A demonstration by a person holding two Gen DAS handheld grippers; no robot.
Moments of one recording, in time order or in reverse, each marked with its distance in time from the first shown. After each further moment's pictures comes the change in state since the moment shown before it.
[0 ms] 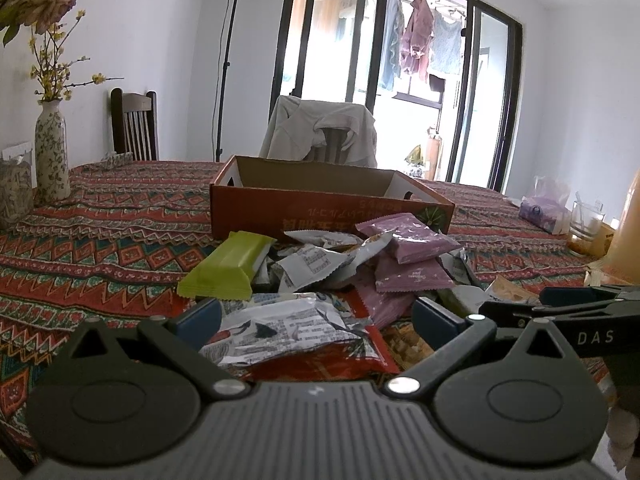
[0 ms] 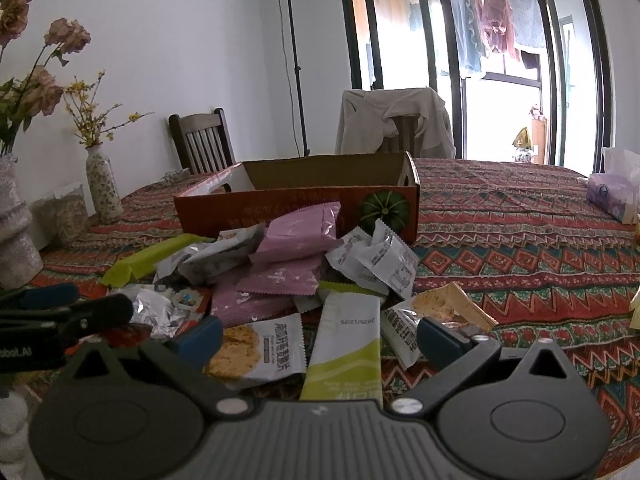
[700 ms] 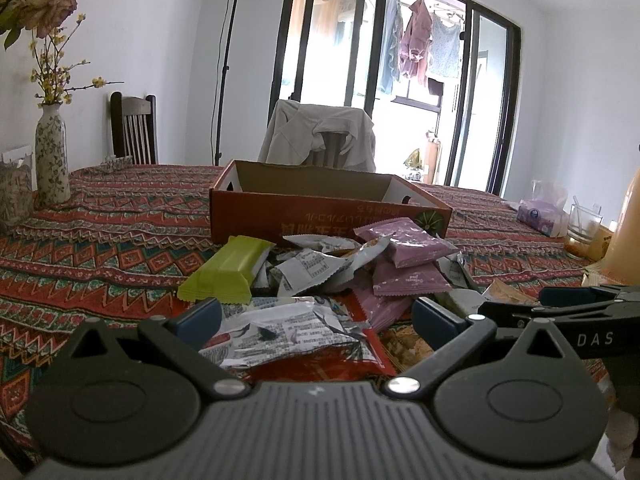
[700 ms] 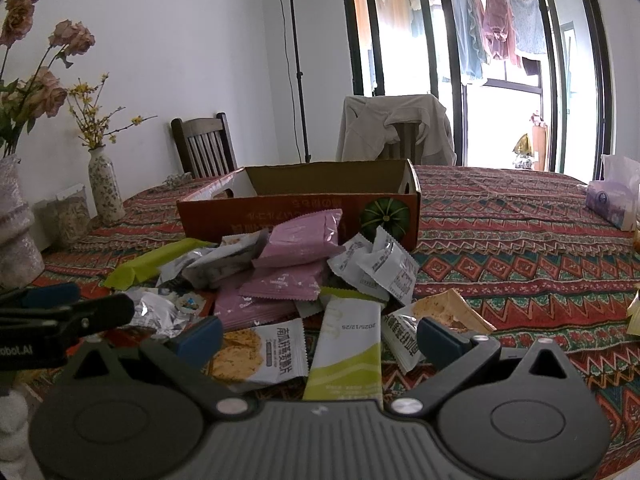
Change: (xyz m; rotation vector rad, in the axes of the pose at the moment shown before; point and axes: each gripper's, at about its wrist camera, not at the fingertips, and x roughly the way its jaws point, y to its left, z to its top) left arm -0.003 0.001 0.001 -0.001 -0.010 -0.005; right arm -0.004 0.001 0.001 -0.007 -0.013 -0.001
